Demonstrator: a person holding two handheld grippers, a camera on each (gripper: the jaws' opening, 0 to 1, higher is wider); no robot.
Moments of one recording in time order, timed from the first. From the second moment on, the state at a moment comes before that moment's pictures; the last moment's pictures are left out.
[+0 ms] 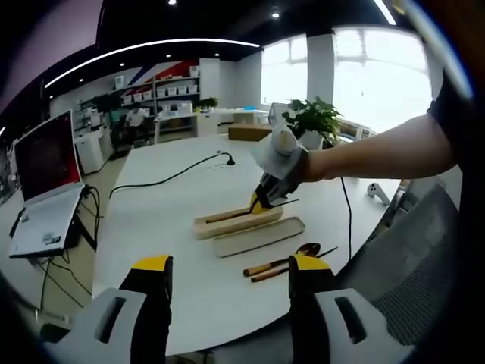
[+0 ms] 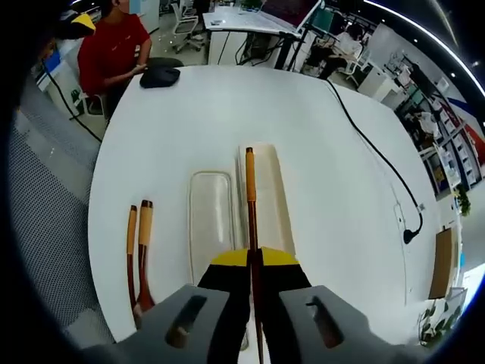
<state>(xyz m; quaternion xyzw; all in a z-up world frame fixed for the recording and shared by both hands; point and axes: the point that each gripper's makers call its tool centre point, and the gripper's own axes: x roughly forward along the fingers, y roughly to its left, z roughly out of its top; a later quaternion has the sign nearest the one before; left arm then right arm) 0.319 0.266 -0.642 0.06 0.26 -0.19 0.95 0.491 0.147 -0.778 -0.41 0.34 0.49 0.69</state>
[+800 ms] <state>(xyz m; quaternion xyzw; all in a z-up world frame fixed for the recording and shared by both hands) 0.320 0.264 -0.643 0.06 0.26 -0.20 0.94 0.515 0.164 -0.806 -0.42 0.36 0.51 0.67</state>
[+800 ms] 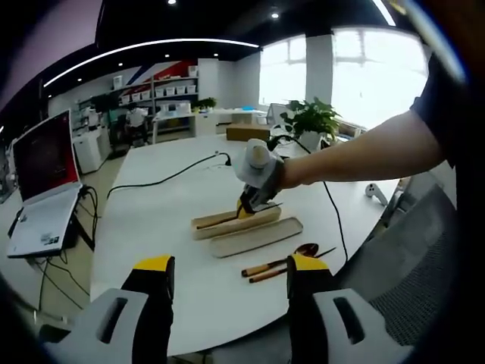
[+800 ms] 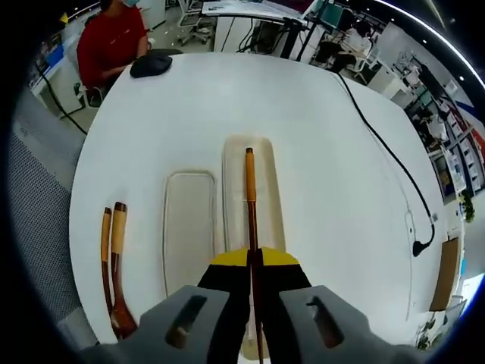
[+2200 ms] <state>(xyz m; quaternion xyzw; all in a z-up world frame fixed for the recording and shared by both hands) 0.317 0.264 -0.653 0.06 0.28 -0.20 0.94 0.520 0.167 -0.827 -0.41 0.36 0.52 0.66</state>
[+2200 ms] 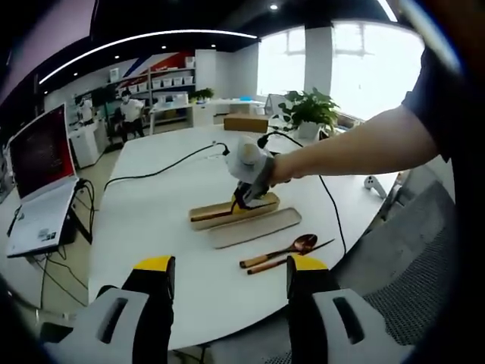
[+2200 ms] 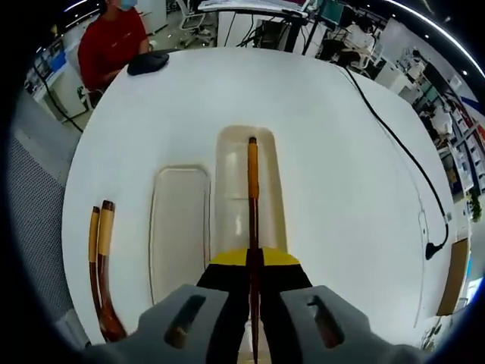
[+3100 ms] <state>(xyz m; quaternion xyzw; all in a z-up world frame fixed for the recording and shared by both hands) 0.319 0.264 -0.650 0.06 0.28 -0.20 0.94 0.518 0.168 -0.786 -0.36 0.34 0.50 0.71</state>
